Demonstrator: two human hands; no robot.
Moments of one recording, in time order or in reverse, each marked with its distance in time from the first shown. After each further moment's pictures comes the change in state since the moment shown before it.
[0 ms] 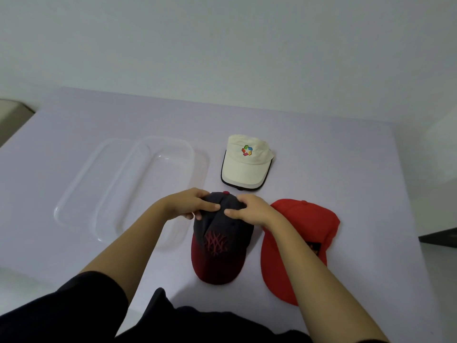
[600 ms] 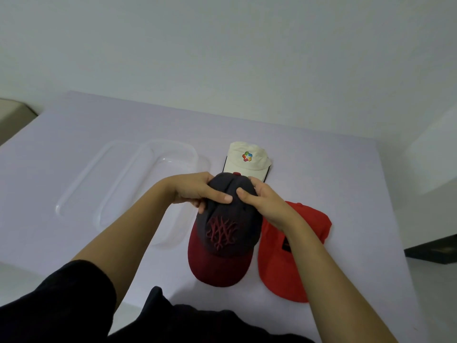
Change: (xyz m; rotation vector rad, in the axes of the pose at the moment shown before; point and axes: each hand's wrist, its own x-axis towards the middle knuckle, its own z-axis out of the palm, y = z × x) left_hand -0.055 0.046 -0.006 0.005 -0.127 0.208; right_hand -0.059 -0.030 -0.010 0.500 0.088 -0.261
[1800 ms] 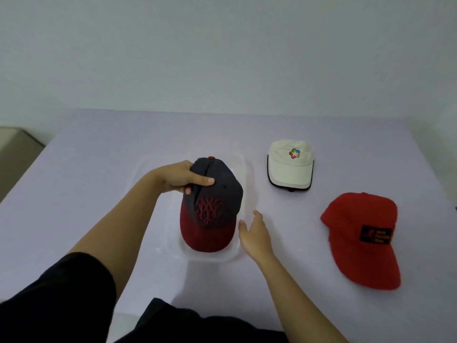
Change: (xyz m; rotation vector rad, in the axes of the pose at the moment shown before) left_hand -0.051 -0.102 -0.187 0.036 0.113 -0.080; right_hand 0.087 0.065 0.217 -0.249 0.595 0.354
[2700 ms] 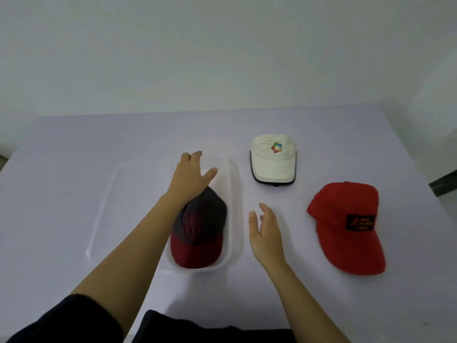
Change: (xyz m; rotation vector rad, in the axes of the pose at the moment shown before) left_hand 0.036 0.032 0.076 0.467 0.598 0.230; right_hand -0.001 0.027 -0.046 0.006 0.239 -0.168
